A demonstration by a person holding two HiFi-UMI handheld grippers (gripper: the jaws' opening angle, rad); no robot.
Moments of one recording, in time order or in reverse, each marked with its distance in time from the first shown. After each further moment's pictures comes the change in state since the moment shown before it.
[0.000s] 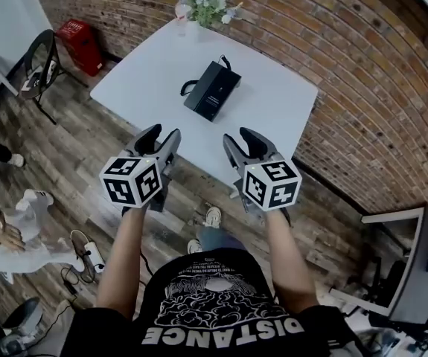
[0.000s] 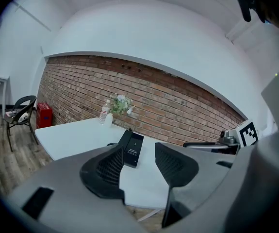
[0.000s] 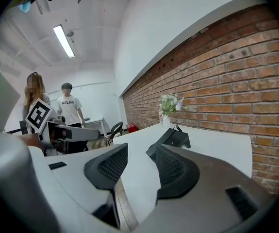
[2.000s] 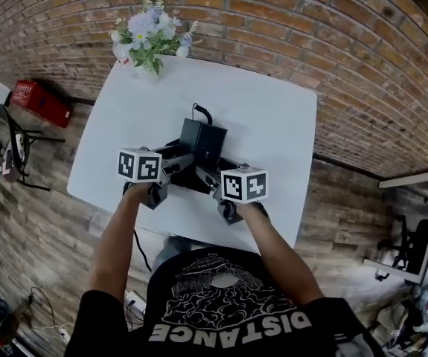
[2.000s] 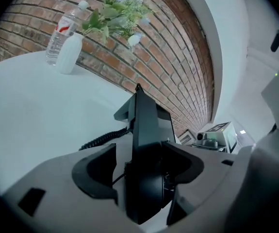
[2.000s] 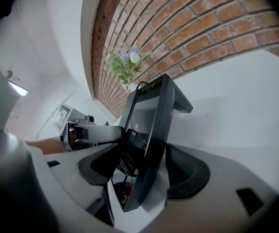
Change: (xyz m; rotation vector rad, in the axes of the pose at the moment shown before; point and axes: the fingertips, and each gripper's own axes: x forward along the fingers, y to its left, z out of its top) left arm 0.303 0.088 -0.061 -0.114 0.635 -0.523; right arm 0.229 -0.135 -0.078 0.570 0.221 -0.026
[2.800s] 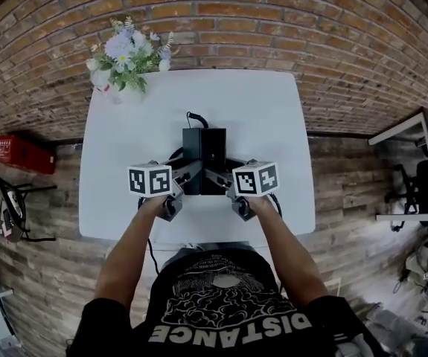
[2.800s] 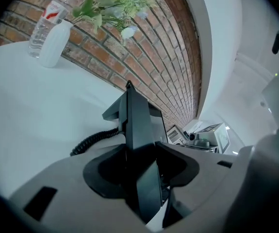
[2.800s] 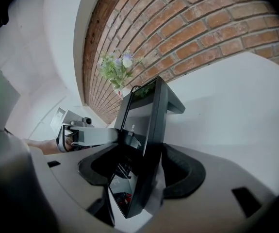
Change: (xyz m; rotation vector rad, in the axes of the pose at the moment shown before) left arm 0.005 -0.007 0.000 0.040 0.070 -0.161; right arm 0.003 -0.005 0.001 0.065 -0.075 -0.107
